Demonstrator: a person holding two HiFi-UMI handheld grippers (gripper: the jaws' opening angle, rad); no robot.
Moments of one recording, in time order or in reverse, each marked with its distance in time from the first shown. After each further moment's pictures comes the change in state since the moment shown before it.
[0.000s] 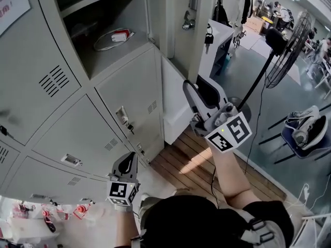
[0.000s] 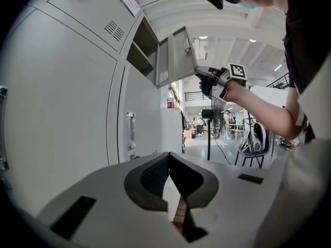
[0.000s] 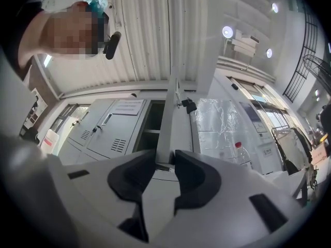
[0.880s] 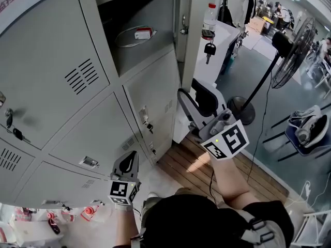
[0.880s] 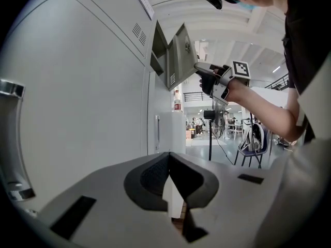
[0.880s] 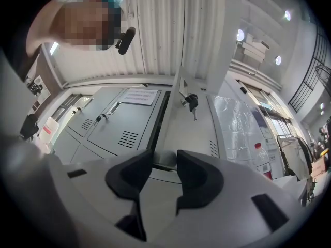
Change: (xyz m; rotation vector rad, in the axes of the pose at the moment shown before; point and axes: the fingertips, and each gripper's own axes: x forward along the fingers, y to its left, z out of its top) left arm -0.035 0.079 -0.002 0.006 0.006 -0.016; right arm 0.062 0.083 -0.023 -0.095 0.024 0.005
